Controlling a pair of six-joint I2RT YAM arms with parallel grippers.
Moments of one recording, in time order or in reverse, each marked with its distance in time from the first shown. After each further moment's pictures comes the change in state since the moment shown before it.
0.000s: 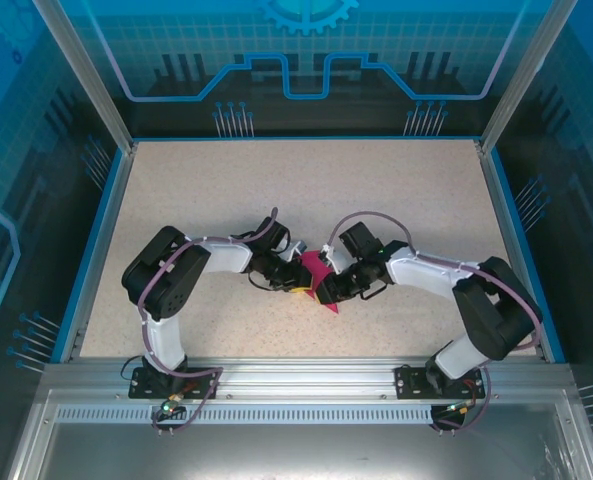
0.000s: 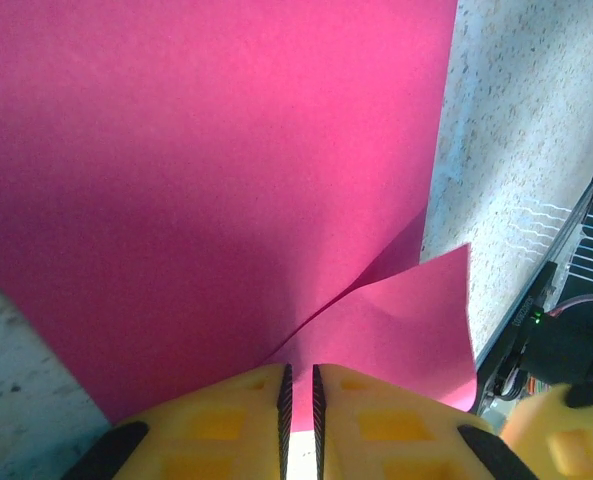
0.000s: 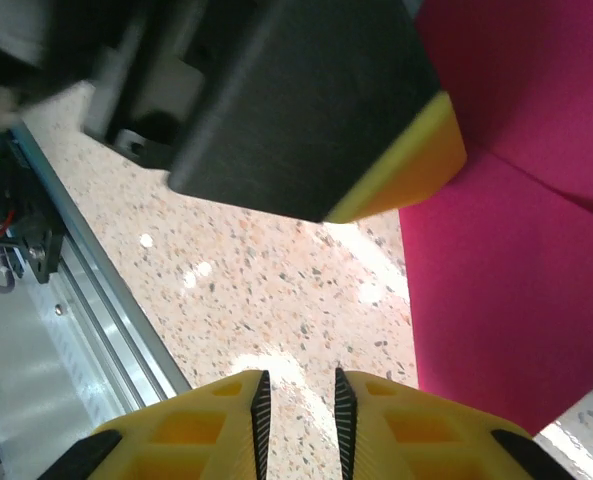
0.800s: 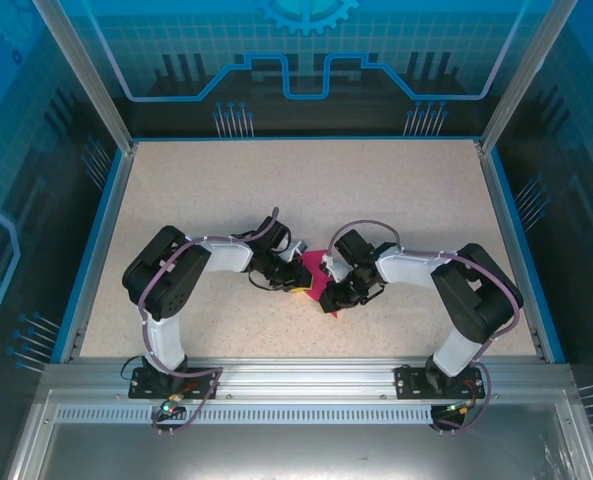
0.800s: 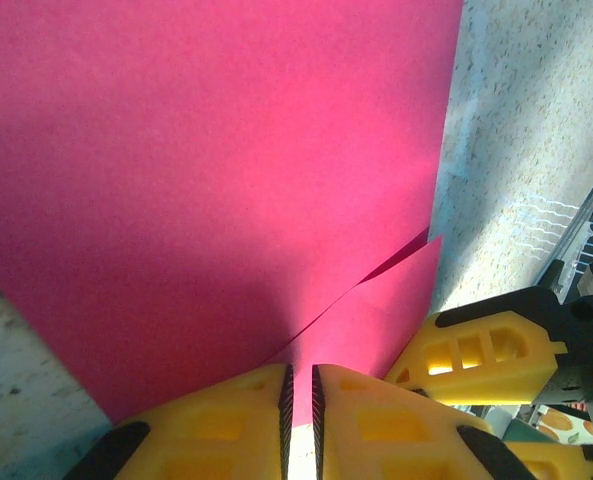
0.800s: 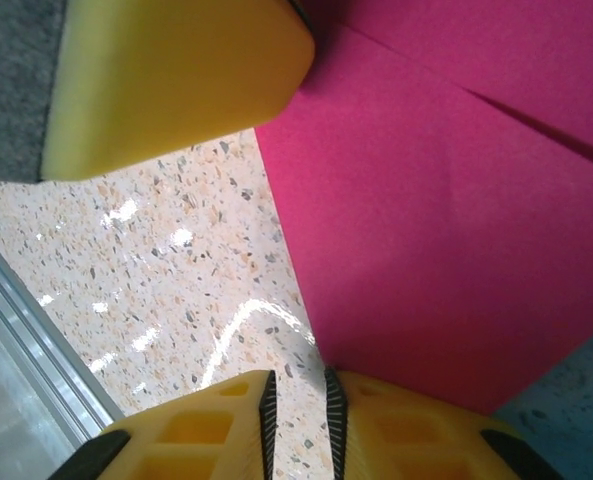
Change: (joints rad) left arm 0.000 0.003 0.013 -0.025 -0.006 0.012; right arm 0.007 0.110 0.000 -0.043 0.068 0.002
